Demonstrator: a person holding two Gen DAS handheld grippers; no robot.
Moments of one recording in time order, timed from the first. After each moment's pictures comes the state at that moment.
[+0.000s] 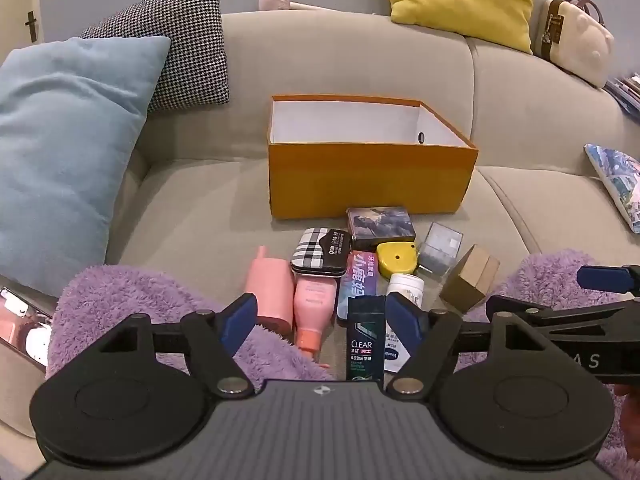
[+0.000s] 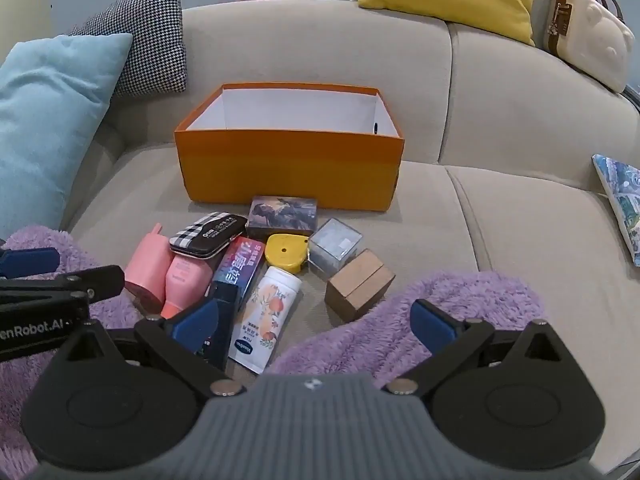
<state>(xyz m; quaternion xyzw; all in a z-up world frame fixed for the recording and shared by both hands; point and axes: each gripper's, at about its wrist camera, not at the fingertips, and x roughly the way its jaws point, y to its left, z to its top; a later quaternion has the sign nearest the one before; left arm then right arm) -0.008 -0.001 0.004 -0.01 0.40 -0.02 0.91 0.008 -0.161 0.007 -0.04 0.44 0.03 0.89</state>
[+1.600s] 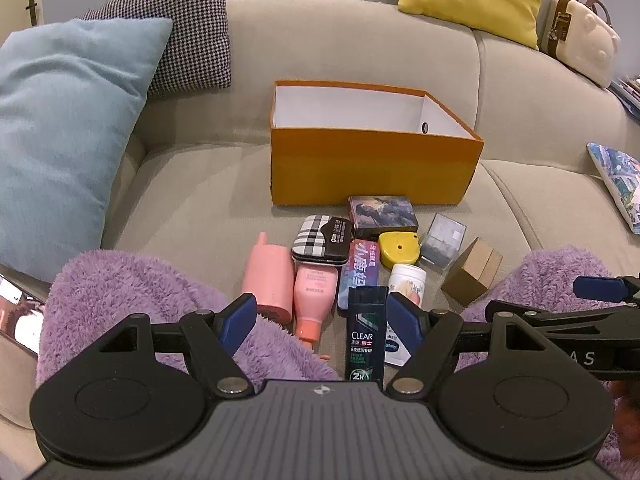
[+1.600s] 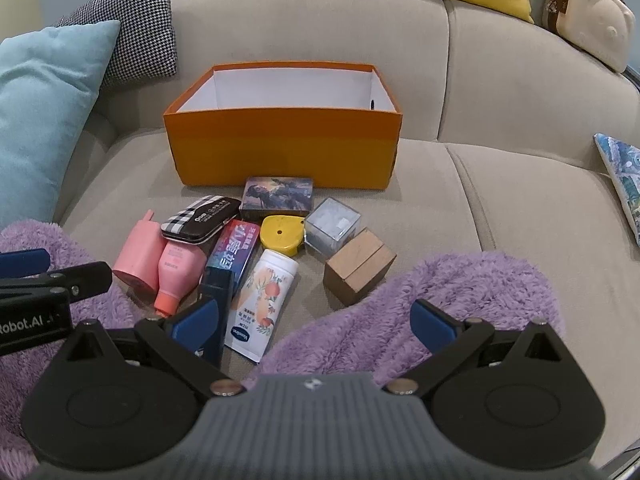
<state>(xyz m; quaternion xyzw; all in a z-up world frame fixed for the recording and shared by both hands) -0.006 0.003 -0.005 -0.02 0.42 -0.02 0.91 0.014 -0.165 -0.006 -0.02 0.47 0.03 0.88</state>
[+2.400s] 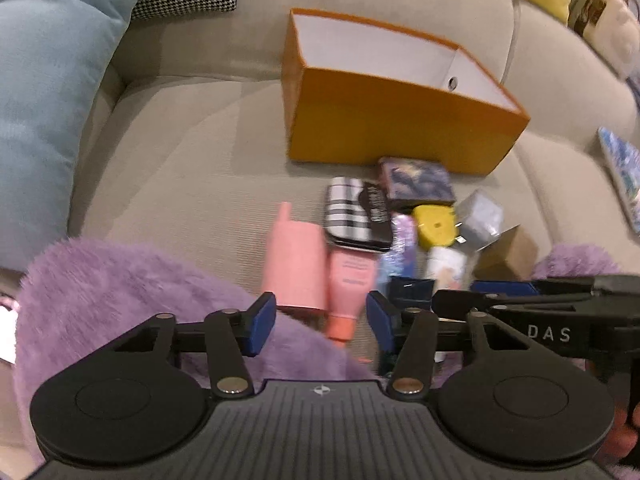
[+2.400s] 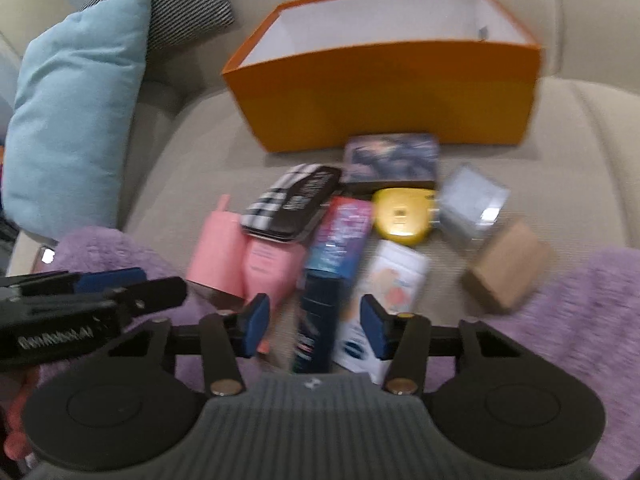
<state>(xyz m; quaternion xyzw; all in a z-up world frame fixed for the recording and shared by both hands) 0.068 0.062 -0.043 -0.05 0.52 -0.06 0.85 0.101 -0.118 -0.063 0.08 0.57 0.17 0.80</state>
